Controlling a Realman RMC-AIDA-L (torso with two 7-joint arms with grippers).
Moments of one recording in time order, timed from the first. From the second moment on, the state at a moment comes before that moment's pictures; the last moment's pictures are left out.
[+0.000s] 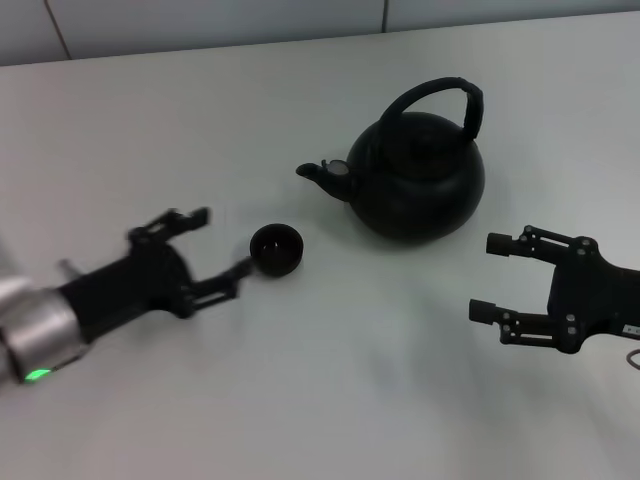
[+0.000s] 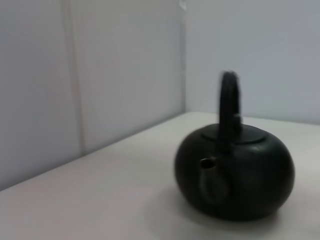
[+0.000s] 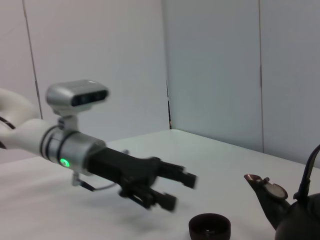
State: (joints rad) left arm -0.54 -2.07 0.75 0.12 1.66 1.30 -0.64; right arm 0.32 2.08 -0.35 -0.57 -2.13 -1.78 0.89
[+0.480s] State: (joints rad) left arm -0.23 -2.01 0.75 0.45 1.70 1.67 -0.81; right arm 0.32 2.08 -0.34 -0.57 -2.11 -1.78 0.89
